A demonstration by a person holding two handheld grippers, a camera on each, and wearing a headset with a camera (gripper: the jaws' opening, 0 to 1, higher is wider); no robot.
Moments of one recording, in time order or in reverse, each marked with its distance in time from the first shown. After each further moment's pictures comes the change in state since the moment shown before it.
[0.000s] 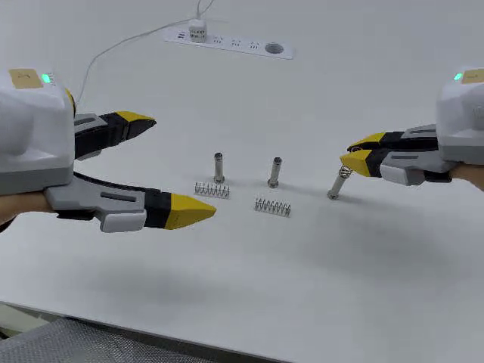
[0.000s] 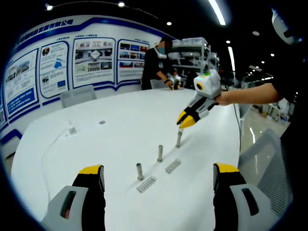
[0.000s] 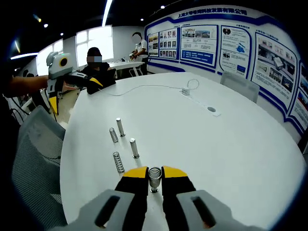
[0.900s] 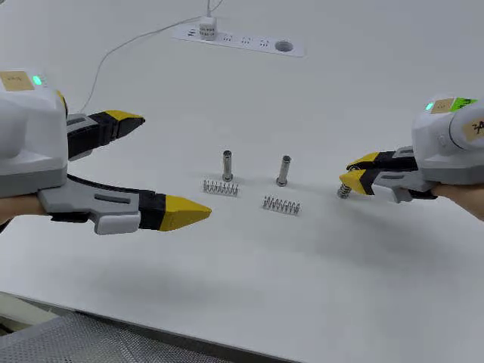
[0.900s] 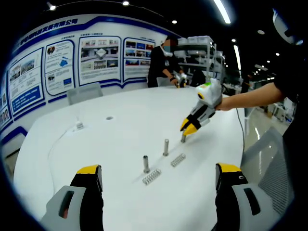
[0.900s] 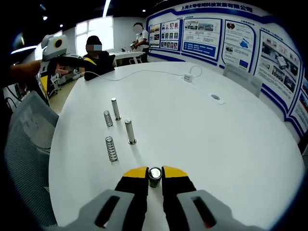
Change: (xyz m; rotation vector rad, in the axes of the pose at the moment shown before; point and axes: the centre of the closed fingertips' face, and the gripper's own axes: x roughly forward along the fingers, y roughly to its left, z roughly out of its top) left arm -0.015 0.009 -0.011 -0.012 0.021 0.055; right arm 0.027 -0.002 -0.034 -0.025 0.080 -0.007
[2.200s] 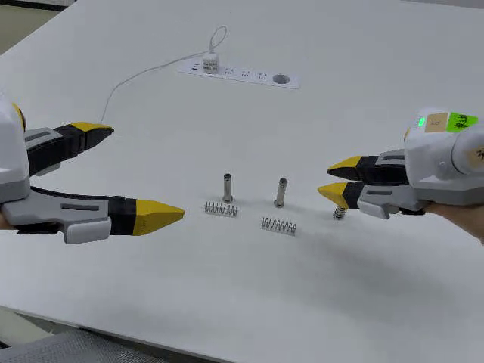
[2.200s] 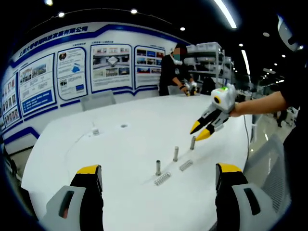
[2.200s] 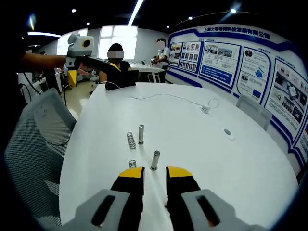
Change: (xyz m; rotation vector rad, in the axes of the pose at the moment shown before) left arm -0.042 0.018 0.020 -0.012 -0.073 0.105; right arm -0.018 0.050 0.052 -0.190 -0.157 0.084
